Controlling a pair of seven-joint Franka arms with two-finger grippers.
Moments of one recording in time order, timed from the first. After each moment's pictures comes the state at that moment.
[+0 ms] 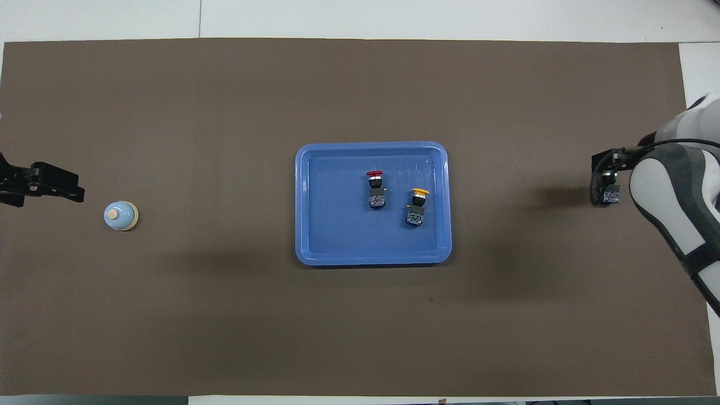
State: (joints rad) left arm 0.03 0.00 -0.02 -1.68 -0.02 1.55 0.03; right arm -0.29 0.24 0.07 -1.94 -0.06 2.20 -0.15
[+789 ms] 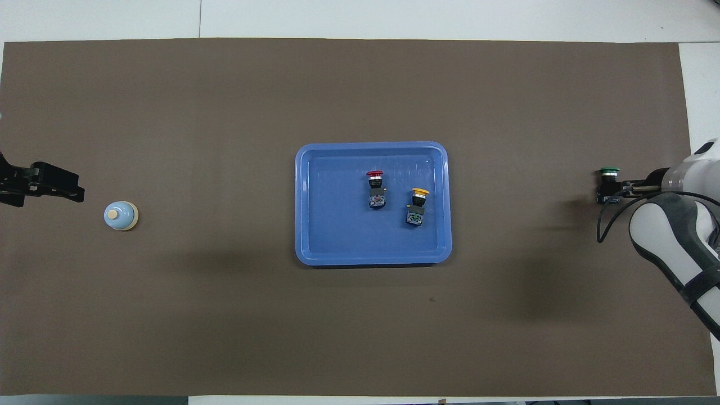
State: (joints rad) left arm 0.03 0.00 -0.02 -1.68 -0.02 1.55 0.03; right arm -0.37 0.19 0.09 -2.19 0.02 2.50 -0.27
